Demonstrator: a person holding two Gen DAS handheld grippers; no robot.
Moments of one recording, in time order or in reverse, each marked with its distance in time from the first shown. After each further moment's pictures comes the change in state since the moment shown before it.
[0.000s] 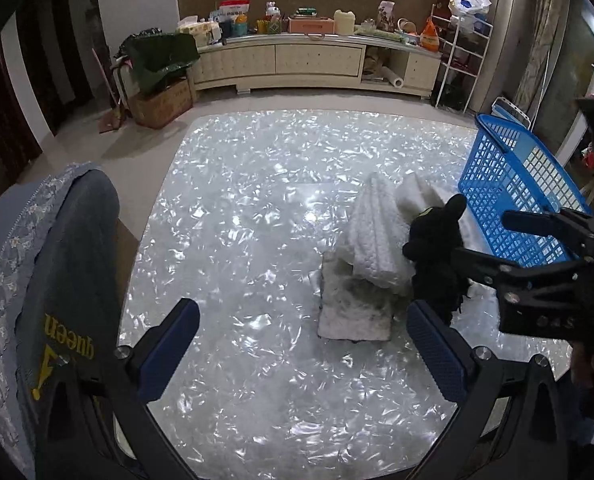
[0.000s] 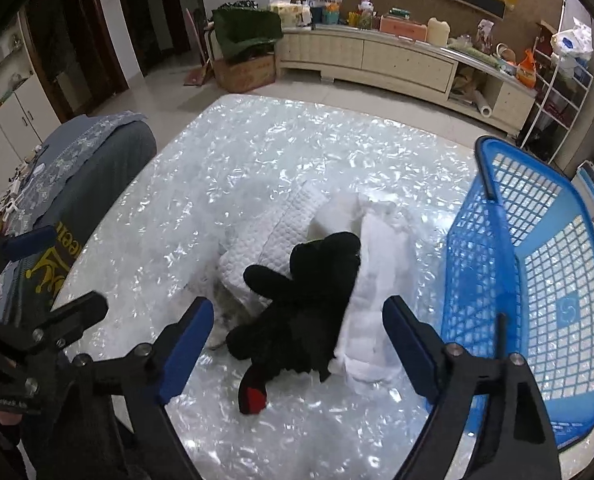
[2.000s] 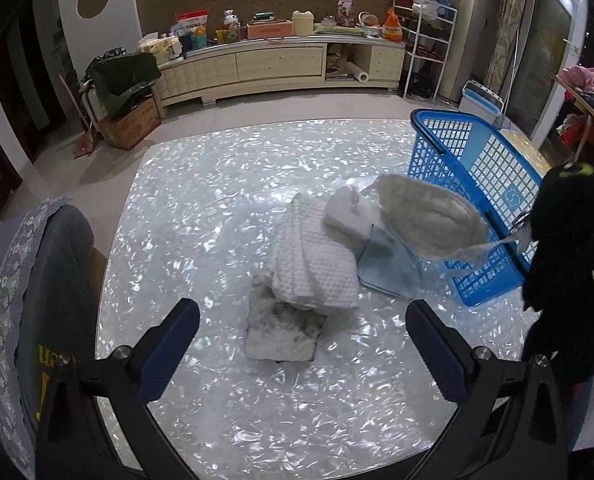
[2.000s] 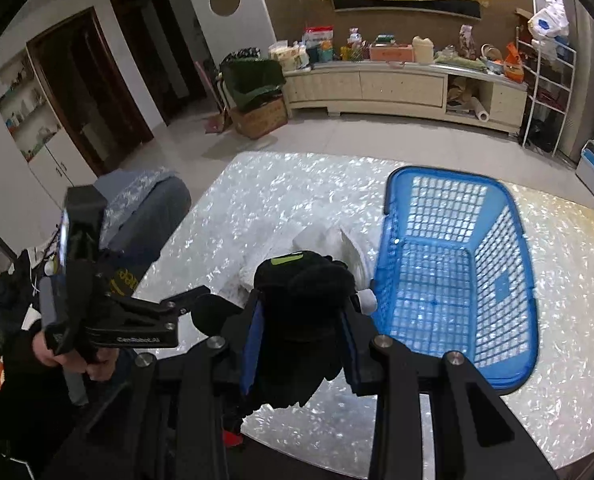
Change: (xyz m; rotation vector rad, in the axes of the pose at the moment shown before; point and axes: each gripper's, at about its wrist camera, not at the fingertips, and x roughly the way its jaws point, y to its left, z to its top) left arm -0.015 -0.077 0.025 0.110 -0.003 -0.046; right arm -0.133 -0.084 -0.026 0.095 -0.148 0.146
